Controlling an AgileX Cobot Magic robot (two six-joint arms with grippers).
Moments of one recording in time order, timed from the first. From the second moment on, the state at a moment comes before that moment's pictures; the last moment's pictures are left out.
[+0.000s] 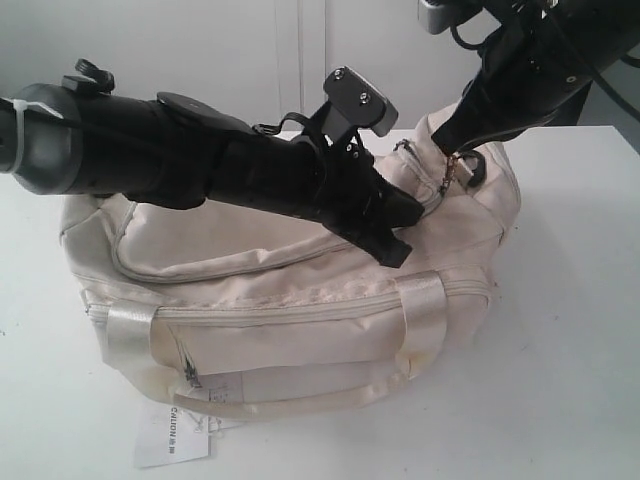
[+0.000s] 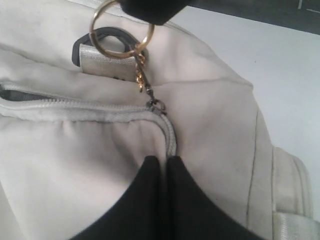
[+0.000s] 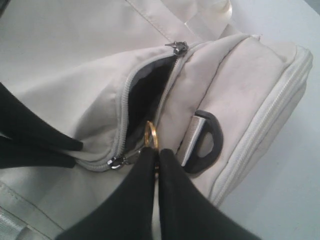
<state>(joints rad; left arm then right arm) -0.58 1.84 -1.30 -1.45 0.43 1.68 0.16 1.55 -1.41 0.14 0.91 -0.50</state>
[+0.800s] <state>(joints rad) -0.58 1.81 -1.30 -1.41 0.51 1.68 0.16 1.58 -1.41 0.14 0.79 -0.50</state>
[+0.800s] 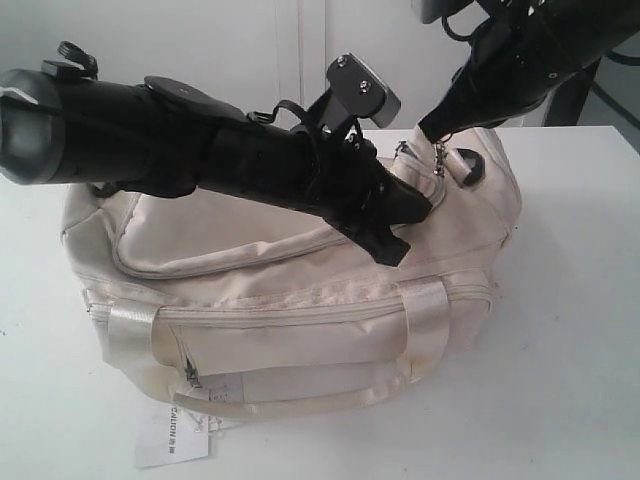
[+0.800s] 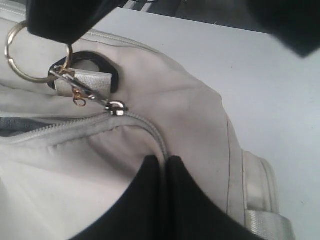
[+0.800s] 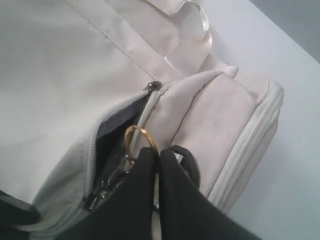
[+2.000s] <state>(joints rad) -0.58 1.81 -1.30 -1.41 0.53 1.67 -0.03 1.63 -1.41 0.59 0.98 -0.53</state>
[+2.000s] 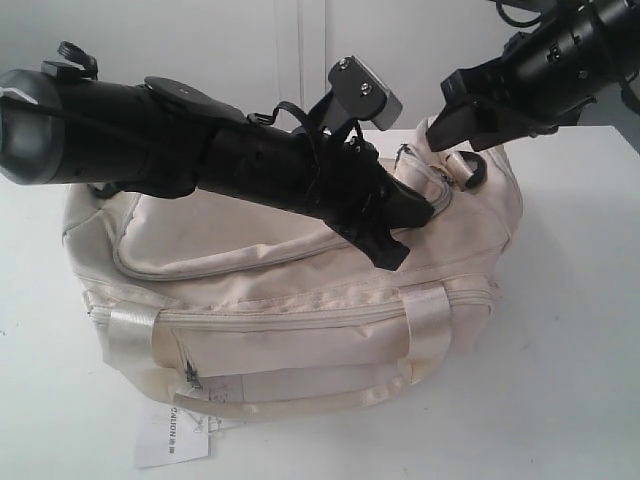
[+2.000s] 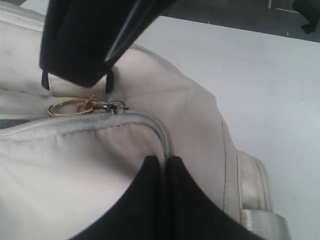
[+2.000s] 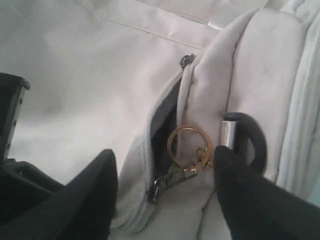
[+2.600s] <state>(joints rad) -0.58 1.81 -1.30 -1.41 0.53 1.67 -0.03 1.77 -1.41 0.67 0.91 -0.54</state>
